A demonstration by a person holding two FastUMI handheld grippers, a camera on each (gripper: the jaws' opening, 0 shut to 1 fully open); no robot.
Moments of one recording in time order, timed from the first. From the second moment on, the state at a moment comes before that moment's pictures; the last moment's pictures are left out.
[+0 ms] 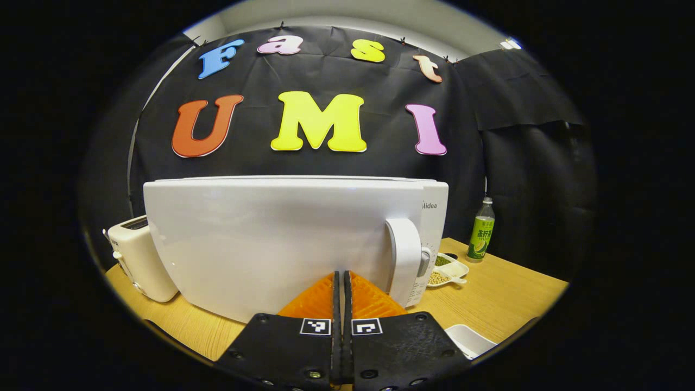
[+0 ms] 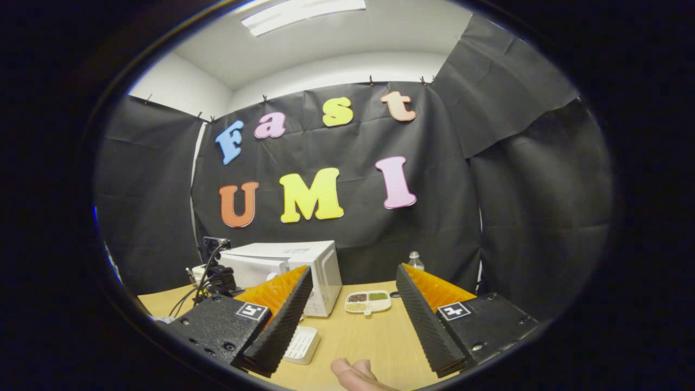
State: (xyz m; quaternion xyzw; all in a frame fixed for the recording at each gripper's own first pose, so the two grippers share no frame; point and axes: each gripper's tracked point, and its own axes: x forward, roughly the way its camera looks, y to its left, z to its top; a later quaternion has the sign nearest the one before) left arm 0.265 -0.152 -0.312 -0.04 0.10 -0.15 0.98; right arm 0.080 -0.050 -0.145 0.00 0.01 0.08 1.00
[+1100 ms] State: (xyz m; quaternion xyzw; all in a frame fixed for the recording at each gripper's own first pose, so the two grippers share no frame) left arm 0.178 -0.148 -0.217 -0.03 0.09 -0.13 0.99; right arm 0.029 -0.042 -0.118 -0.02 0.00 0.05 1.00
